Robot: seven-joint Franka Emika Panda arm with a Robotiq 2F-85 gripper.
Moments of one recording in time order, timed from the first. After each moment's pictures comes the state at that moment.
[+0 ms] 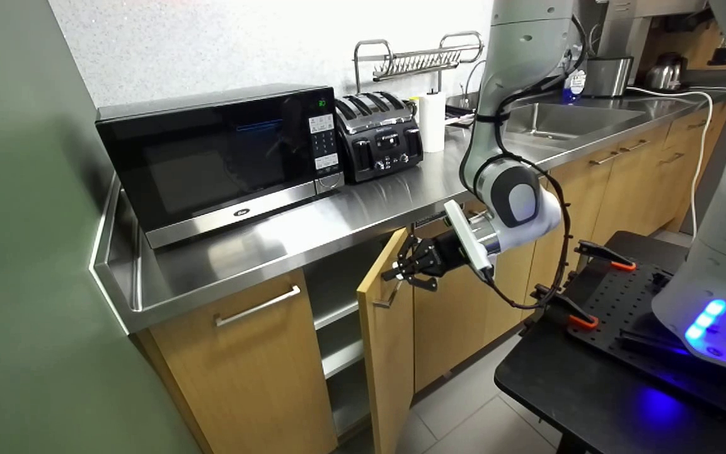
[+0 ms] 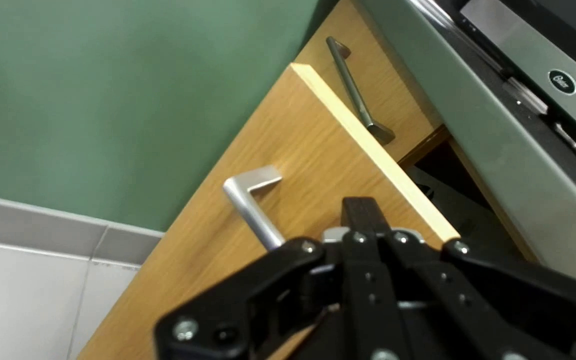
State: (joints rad) arm 0.14 0.57 0.05 -2.57 2.38 1.92 -0.68
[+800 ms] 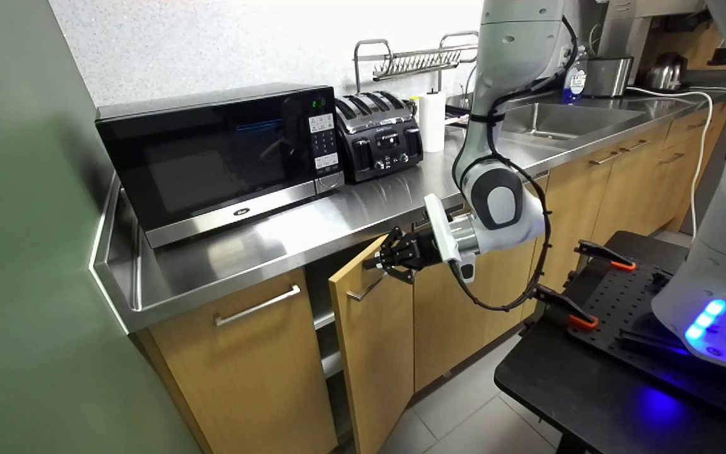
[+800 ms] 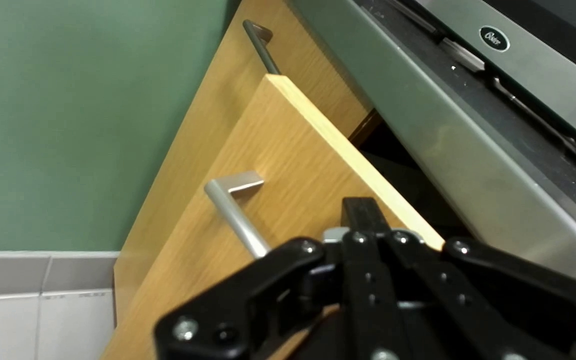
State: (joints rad) arm 0.19 0.58 0.06 -2.51 2.58 1.92 -0.59
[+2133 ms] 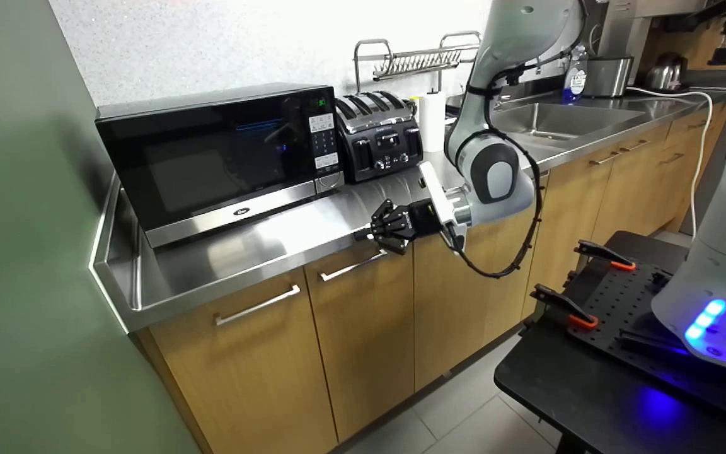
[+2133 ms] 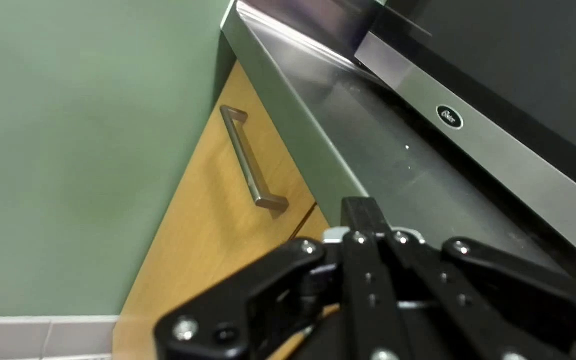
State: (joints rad) arm 0.17 0.46 0.02 -2.51 2.39 1.89 -0.41
